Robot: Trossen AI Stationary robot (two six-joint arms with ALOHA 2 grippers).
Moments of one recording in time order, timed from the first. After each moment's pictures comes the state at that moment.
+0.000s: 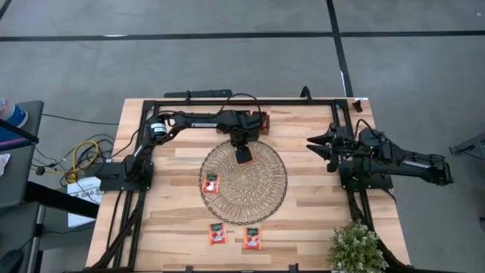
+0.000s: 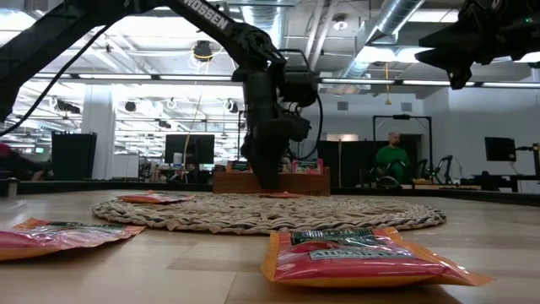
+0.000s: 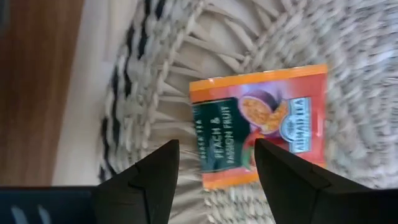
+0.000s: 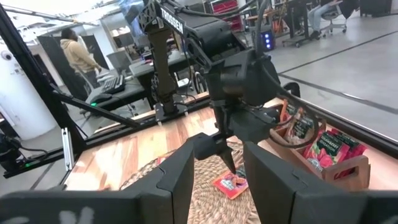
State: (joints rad) left arm 0.30 2.21 1.74 -0.90 0.07 0.03; right arm -0.18 0.21 0.31 -0.17 -0.03 0.24
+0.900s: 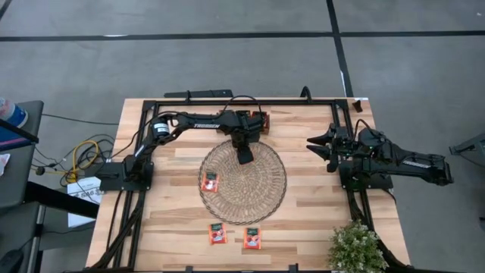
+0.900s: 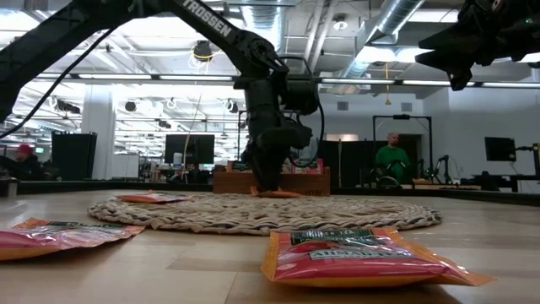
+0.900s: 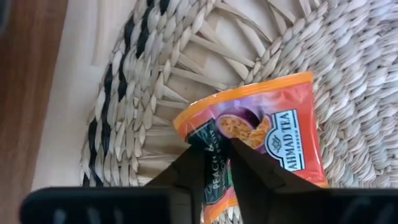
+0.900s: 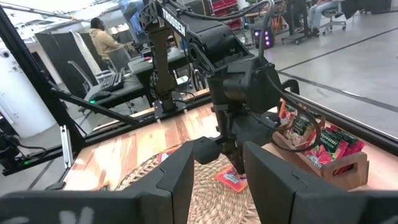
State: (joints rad) left arm 0.29 2.26 1.75 -0.88 0.08 0.00; right arm -0.18 0.21 0.31 -0.18 -0.03 0.24
